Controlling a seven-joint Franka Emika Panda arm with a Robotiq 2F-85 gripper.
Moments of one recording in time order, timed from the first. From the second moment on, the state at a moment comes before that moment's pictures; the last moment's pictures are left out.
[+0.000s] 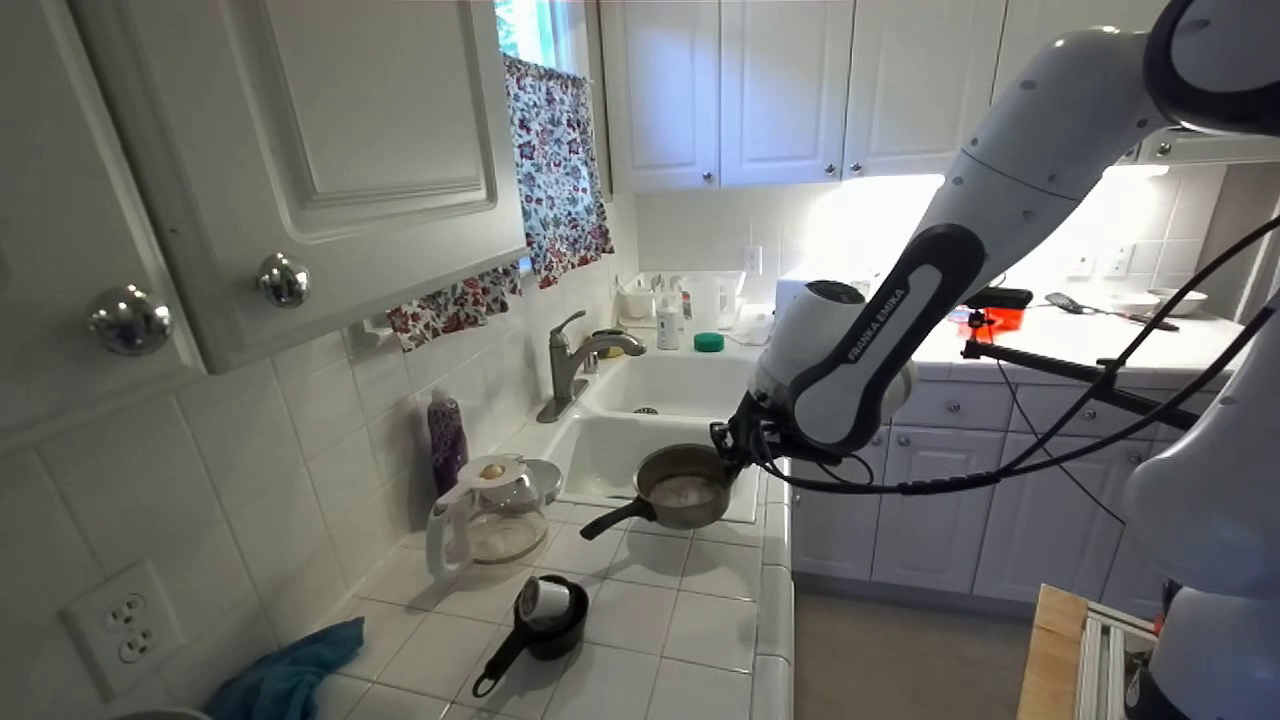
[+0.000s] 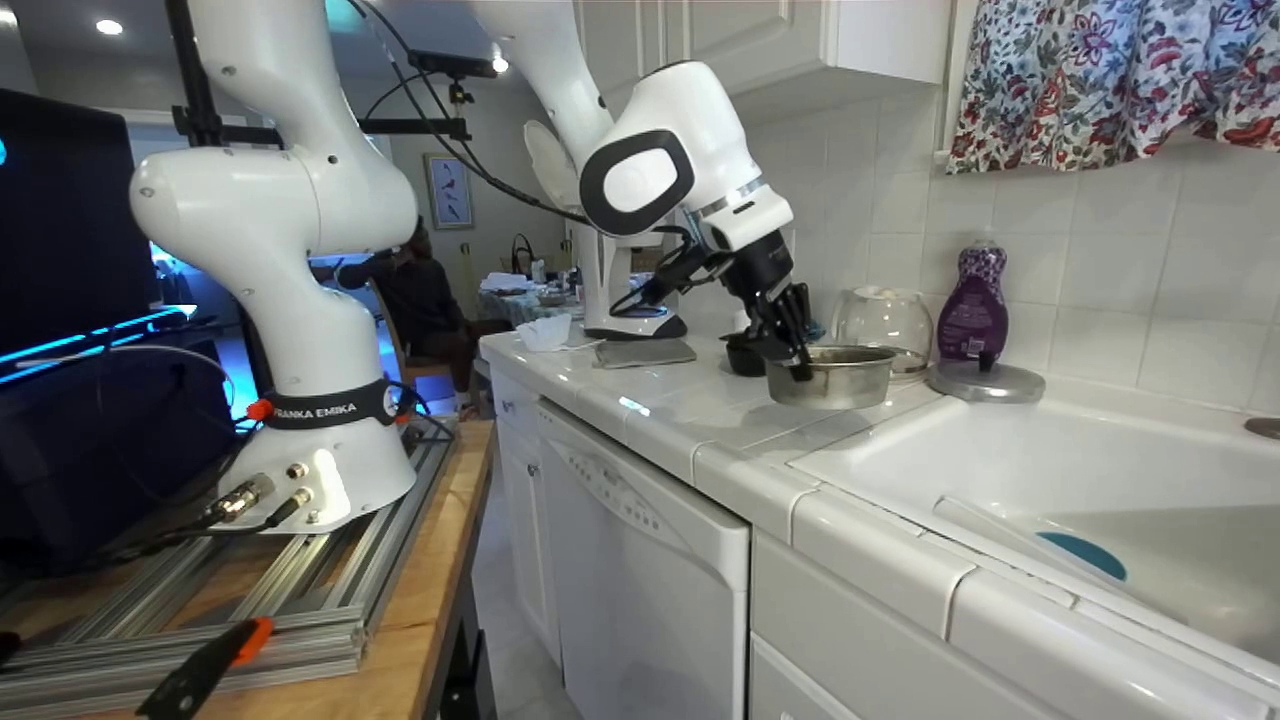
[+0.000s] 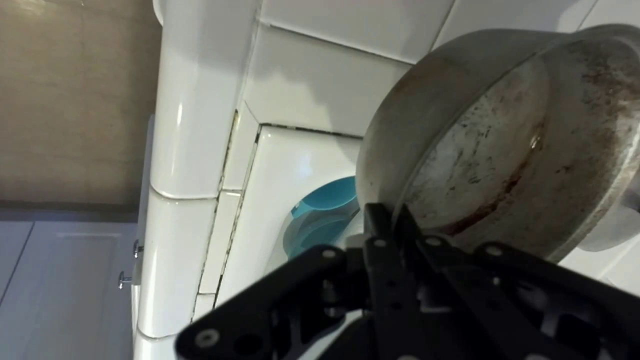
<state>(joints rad) -0.81 0.08 0.63 -2.61 -0.15 3.13 0.80</state>
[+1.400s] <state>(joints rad) -0.44 0.37 0.34 -2.37 -0.39 3.19 0.98</state>
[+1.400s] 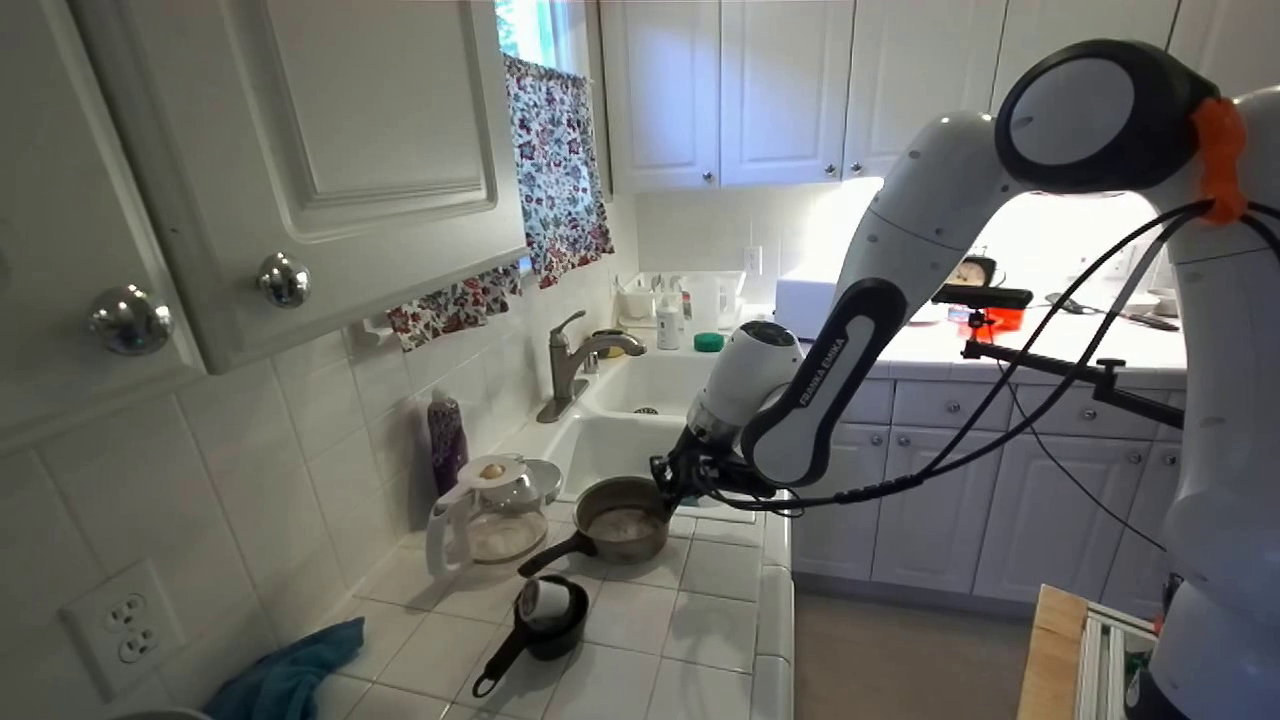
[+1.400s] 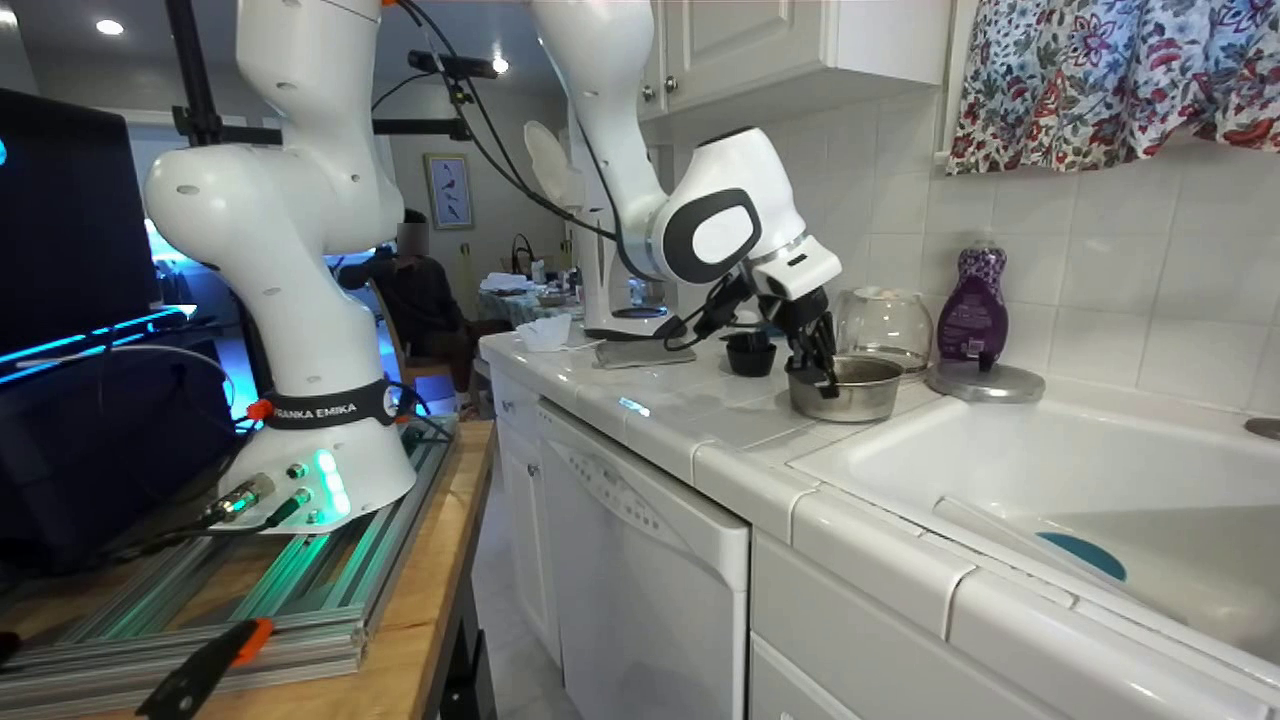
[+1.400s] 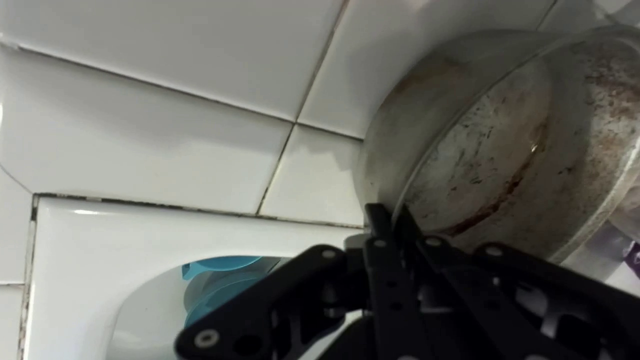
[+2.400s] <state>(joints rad) -0.02 0.28 0.03 -2.42 0.13 3.20 0.56</state>
